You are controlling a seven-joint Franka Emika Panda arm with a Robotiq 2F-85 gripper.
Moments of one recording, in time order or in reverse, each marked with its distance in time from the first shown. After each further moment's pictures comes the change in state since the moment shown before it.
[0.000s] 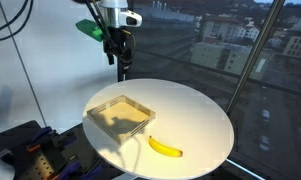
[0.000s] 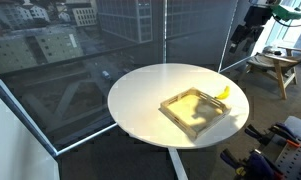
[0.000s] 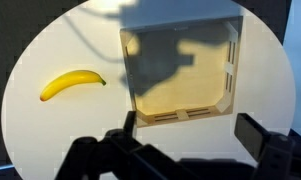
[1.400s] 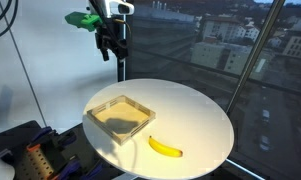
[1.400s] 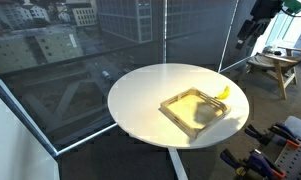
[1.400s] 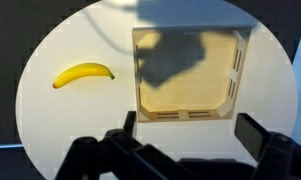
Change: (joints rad) arm 0.002 -0.103 0.025 -0.035 -0.087 -0.034 -0.003
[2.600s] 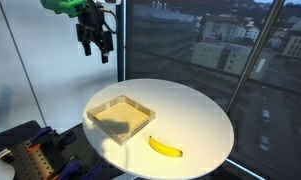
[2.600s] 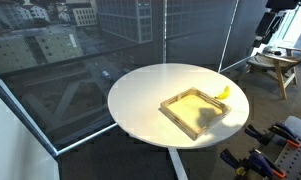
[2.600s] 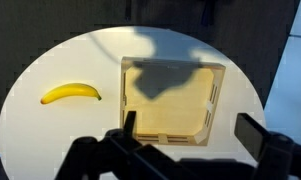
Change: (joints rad) arm 0.024 -0.138 0.000 -0.016 0.000 -0.216 -0.072
